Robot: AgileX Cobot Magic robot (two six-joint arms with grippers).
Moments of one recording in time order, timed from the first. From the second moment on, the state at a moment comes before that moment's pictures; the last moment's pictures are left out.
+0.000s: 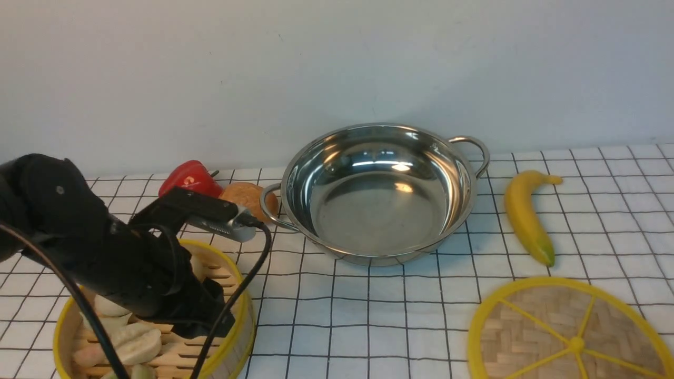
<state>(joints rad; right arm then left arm) -0.04 0.01 0.01 0.10 0.37 -0.13 -0.15 1.50 -0.90 -0.36 0.86 0.57</state>
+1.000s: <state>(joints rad) -0.04 0.01 0.01 0.10 0.37 -0.13 -0.15 1.74 -0.91 -0.43 0.84 0.56</state>
